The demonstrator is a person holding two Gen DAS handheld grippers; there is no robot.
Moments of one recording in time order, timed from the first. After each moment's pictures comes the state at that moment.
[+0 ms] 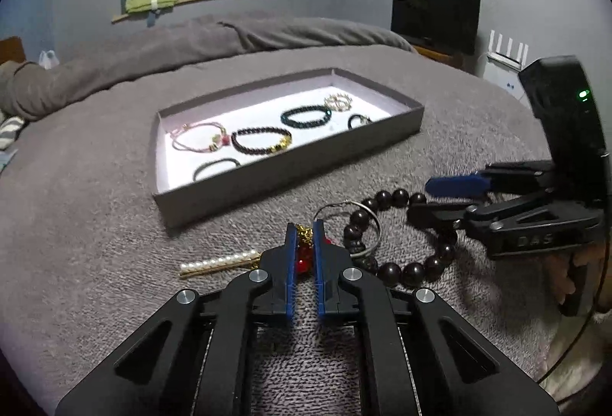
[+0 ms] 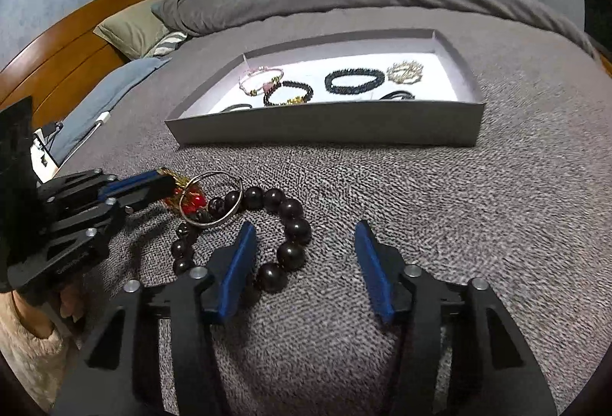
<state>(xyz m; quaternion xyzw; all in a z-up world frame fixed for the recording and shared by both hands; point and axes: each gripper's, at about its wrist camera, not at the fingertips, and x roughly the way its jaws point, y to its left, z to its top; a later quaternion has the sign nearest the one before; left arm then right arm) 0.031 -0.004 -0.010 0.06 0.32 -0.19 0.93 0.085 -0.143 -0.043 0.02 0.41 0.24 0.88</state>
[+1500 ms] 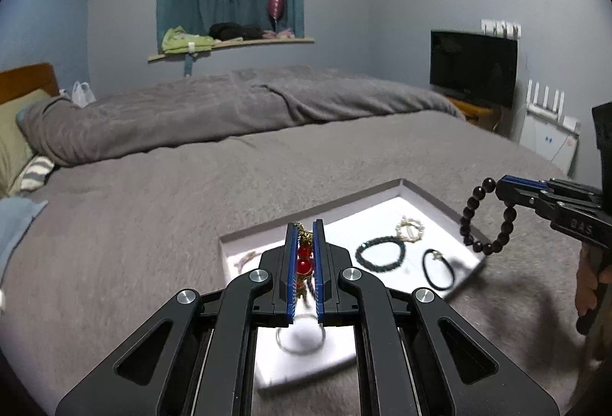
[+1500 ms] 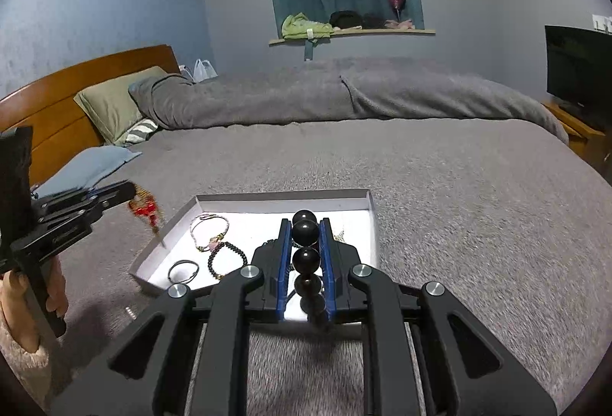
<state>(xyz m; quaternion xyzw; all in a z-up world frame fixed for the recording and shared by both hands) 0.132 0.011 0.077 0.06 0.25 -0.12 0.96 0.152 -0.190 0.054 0.03 0.25 0.18 0.95</state>
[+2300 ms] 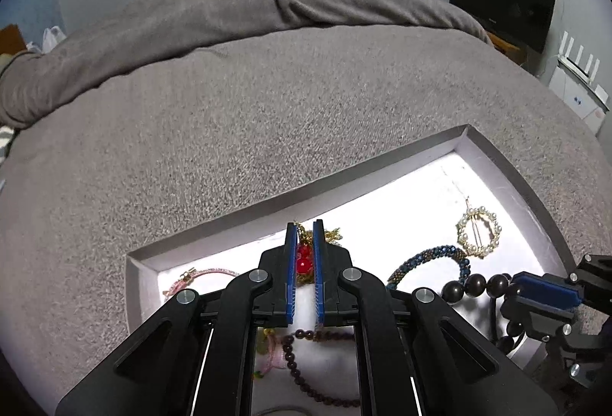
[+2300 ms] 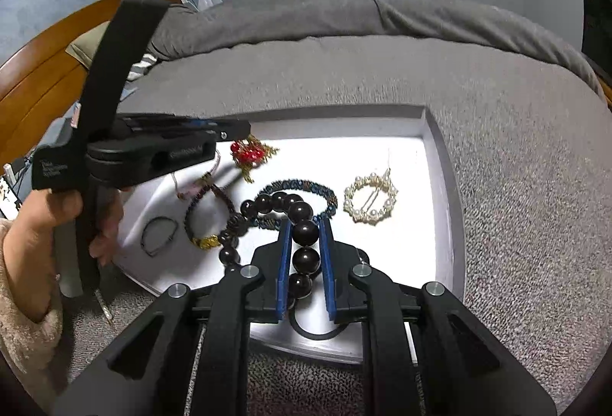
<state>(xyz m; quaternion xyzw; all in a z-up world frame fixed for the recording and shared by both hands) 0.278 -0.022 0.007 0.06 0.42 -0.12 0.90 0.217 -0.143 -0.013 0.01 0.39 0.21 0.90</state>
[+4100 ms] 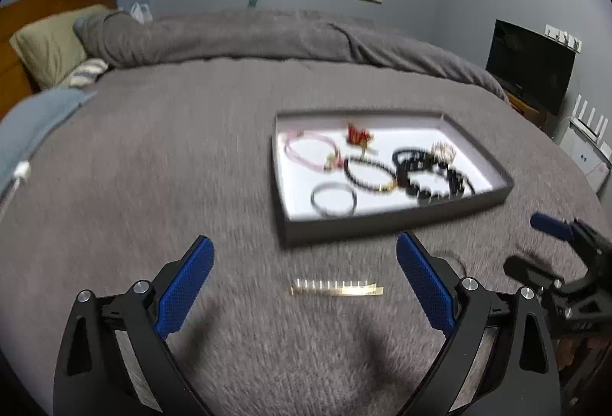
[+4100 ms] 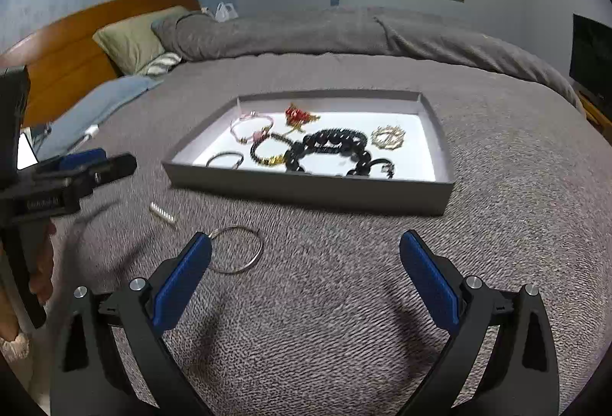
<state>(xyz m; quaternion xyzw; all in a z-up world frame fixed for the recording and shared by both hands) 0.048 0.050 0.014 -0.04 0.34 -0.02 0.94 0.081 -0.135 -0.012 -0.03 0.33 0.21 0.92</state>
